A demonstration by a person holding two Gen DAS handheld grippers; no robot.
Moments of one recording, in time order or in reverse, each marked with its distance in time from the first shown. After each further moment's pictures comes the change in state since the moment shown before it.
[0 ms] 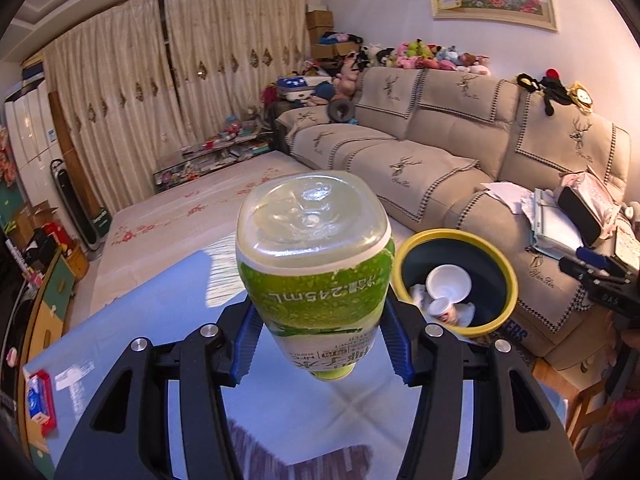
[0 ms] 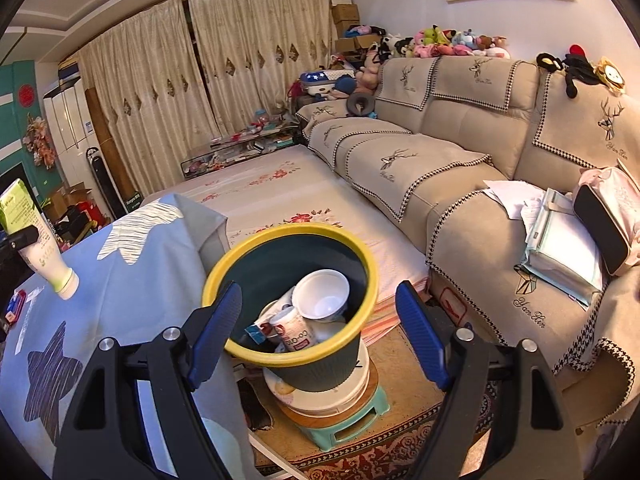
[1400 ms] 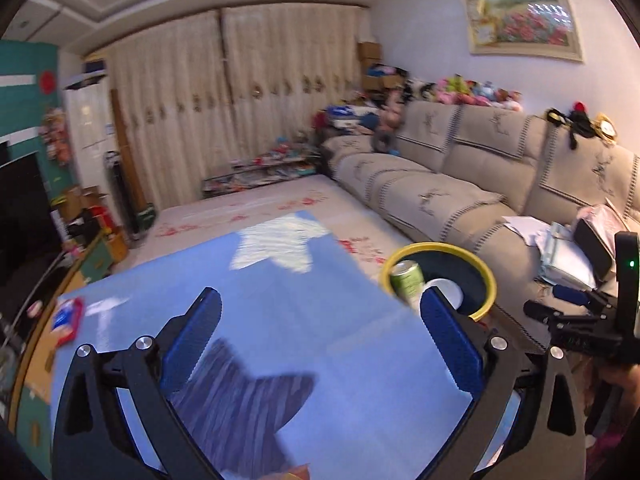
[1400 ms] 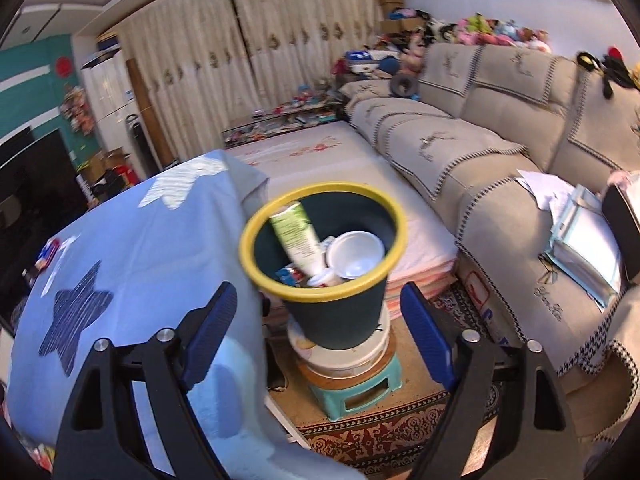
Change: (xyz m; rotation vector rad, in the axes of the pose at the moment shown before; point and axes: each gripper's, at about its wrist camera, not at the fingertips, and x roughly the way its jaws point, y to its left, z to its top) left arm -0.112 -0.055 -0.071 -0.141 -0.123 0.220; right arm -0.049 0.027 -0.037 -0.140 0.068 0.177
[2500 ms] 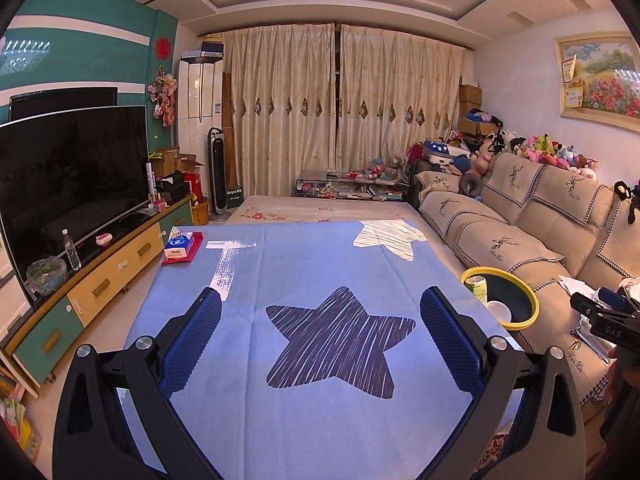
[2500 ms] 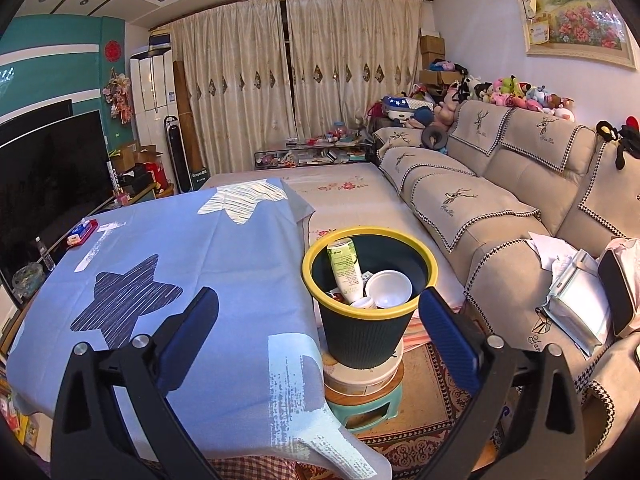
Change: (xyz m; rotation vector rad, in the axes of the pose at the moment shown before) left arm -0.140 0.082 -0.075 -0.250 -0.067 0.254; right arm -0.069 0.061 0.001 -0.128 -0.117 0.015
